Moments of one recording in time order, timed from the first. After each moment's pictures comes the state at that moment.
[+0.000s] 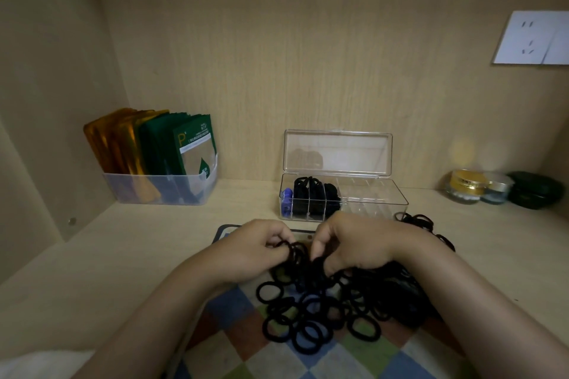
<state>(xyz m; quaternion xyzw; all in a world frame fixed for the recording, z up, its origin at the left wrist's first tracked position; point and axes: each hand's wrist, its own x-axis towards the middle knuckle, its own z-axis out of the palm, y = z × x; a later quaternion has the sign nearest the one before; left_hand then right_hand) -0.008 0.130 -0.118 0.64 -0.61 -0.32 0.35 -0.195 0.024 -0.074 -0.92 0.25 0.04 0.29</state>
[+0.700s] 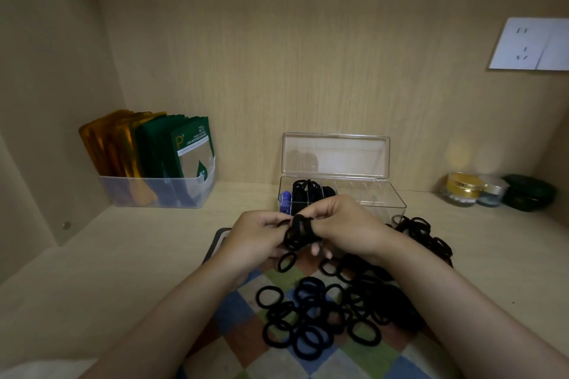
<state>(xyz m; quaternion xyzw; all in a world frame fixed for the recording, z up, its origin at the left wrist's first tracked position) -0.022 0.115 -0.114 0.60 -0.42 -0.41 0.55 -0.173 0.024 -0.086 -0.77 0.28 -0.19 0.54</state>
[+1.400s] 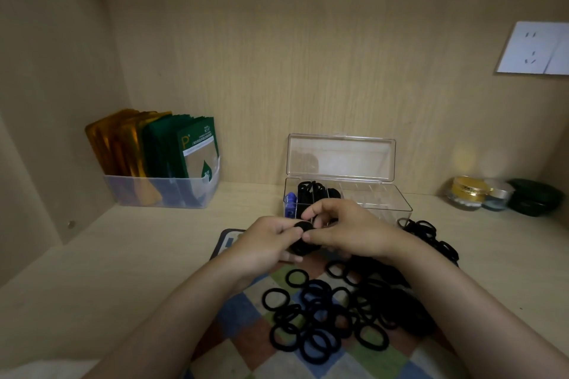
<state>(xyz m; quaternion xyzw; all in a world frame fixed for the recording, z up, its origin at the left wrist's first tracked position) -0.016 0.113 -0.120 0.56 -0.49 -0.45 0.49 -0.173 0.015 -0.087 -0.82 0.32 -0.16 0.45</state>
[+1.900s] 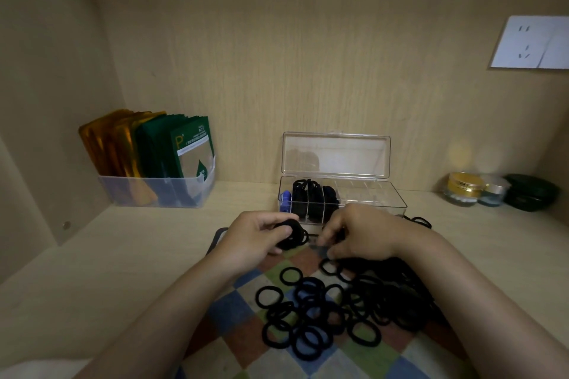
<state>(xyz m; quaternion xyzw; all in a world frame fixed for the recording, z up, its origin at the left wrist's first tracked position) -0.007 0.112 -0.125 0.61 -0.50 -0.34 0.51 -0.200 0.002 -0.079 -0.92 0.32 -0.01 0.24</state>
